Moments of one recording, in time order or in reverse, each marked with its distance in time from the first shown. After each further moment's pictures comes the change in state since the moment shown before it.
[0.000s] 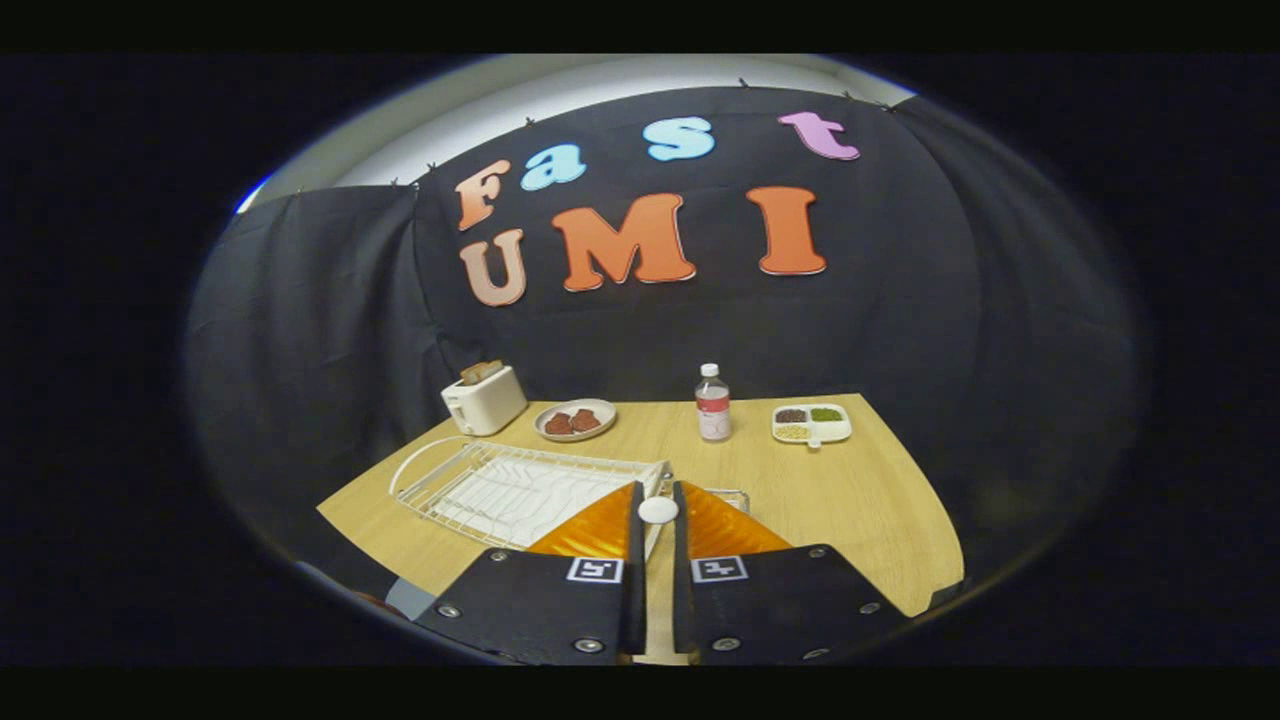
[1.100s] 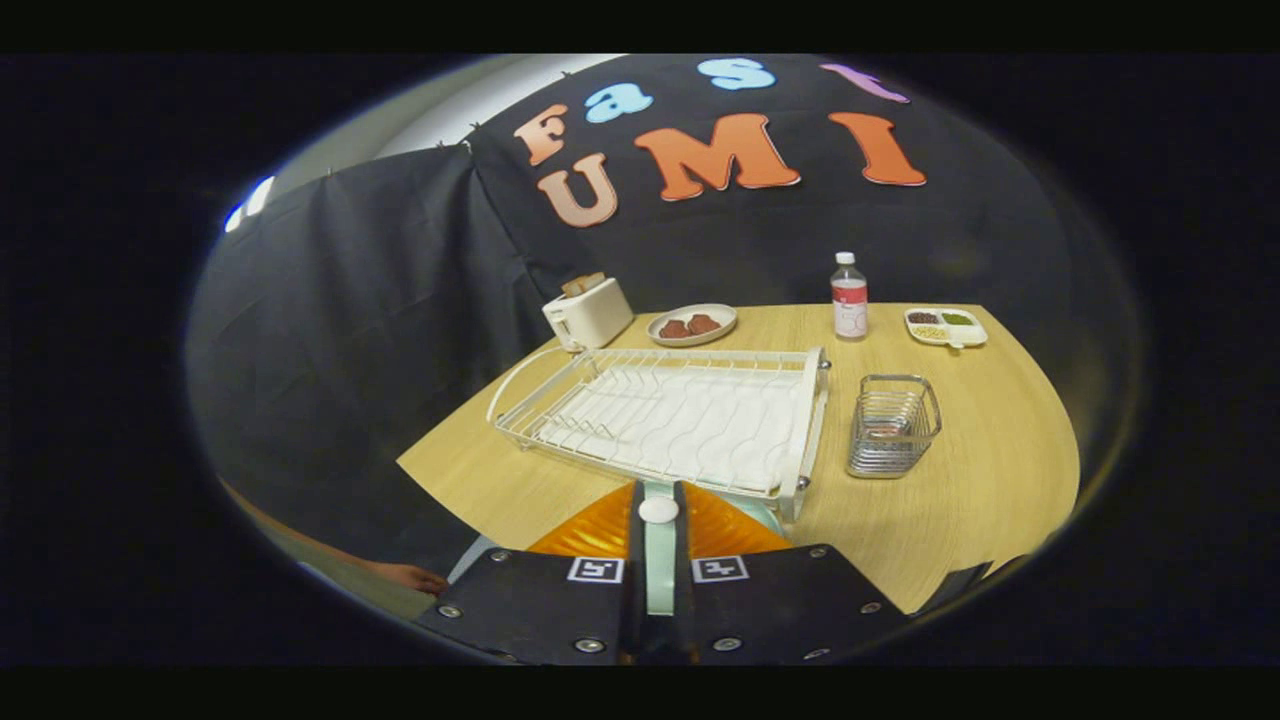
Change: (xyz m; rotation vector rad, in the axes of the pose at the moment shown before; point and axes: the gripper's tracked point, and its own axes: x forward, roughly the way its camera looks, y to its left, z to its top) arm 0.011 0.117 -0.129 0.024 0.290 0.249
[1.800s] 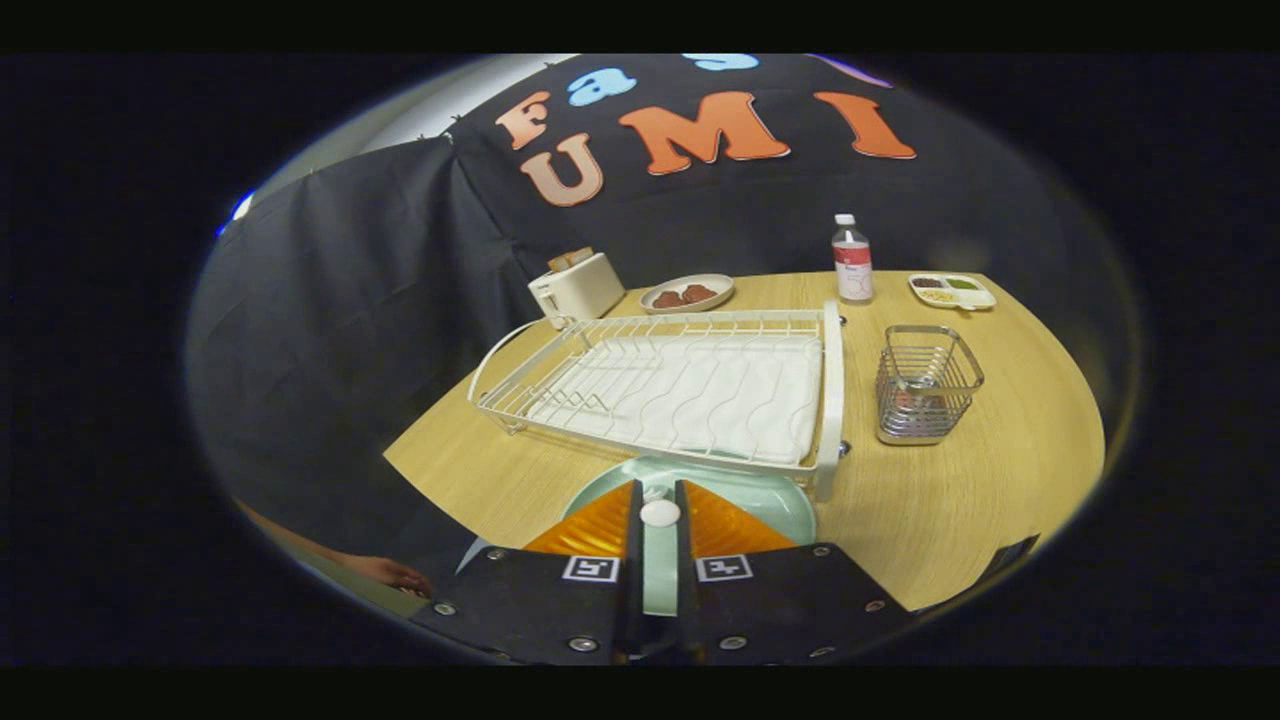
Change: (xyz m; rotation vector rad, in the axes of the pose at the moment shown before) arm 0.034 -0.002 -0.040 0.058 0.051 -0.041
